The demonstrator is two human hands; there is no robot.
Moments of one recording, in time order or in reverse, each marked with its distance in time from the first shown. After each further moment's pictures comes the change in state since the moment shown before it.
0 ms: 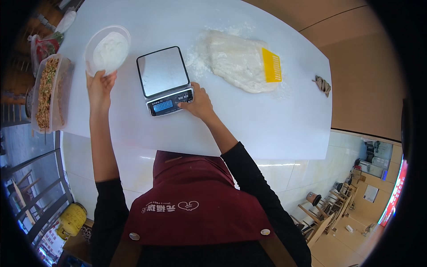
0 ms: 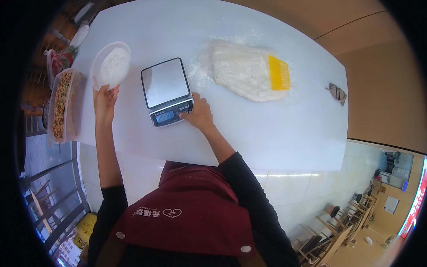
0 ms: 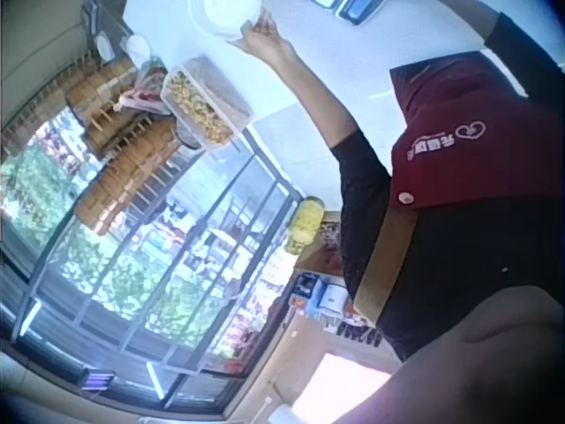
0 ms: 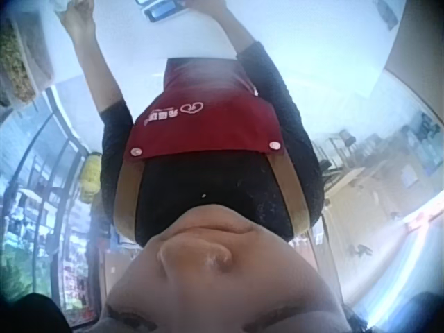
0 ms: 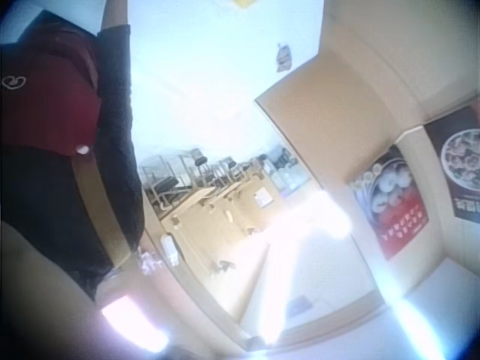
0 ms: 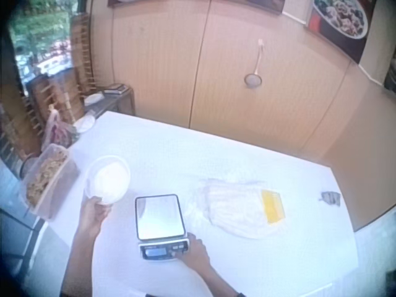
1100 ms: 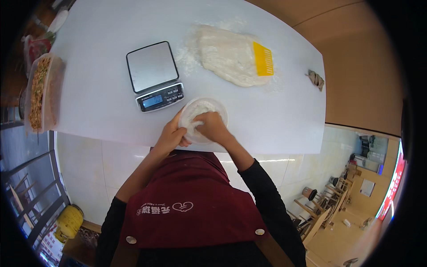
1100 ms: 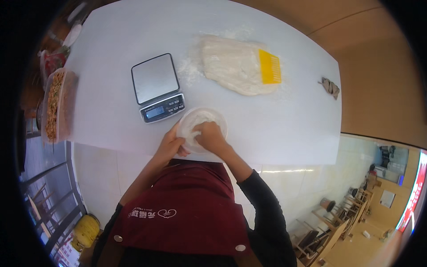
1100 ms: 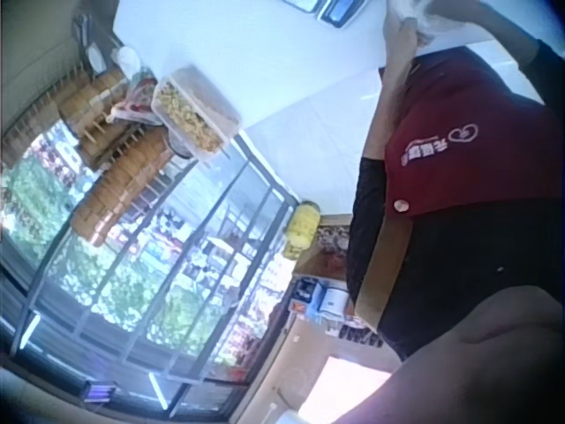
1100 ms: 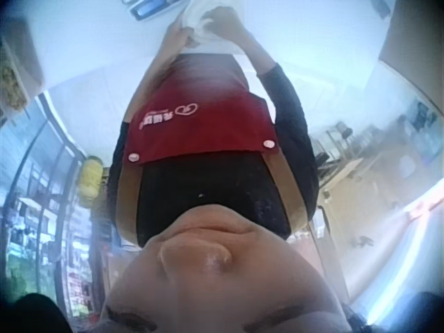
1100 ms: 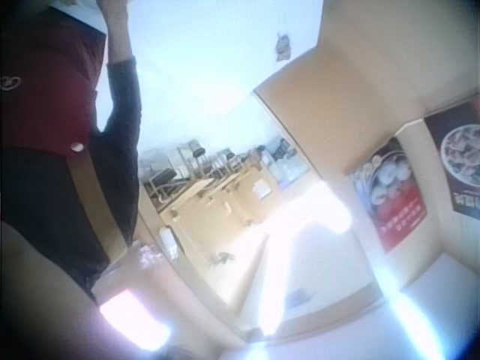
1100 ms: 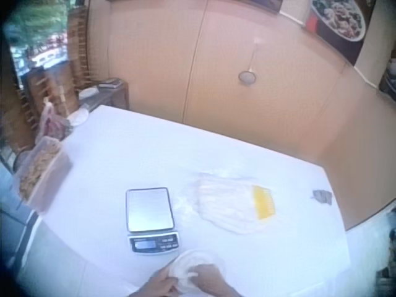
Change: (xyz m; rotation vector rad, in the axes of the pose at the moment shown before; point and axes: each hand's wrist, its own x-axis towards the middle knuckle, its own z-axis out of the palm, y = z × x) left_hand -0.180 -0.101 0.070 0.196 -0.813 -0.487; right_hand -0.088 0.037 -0.044 -0.106 -0.047 -0.342
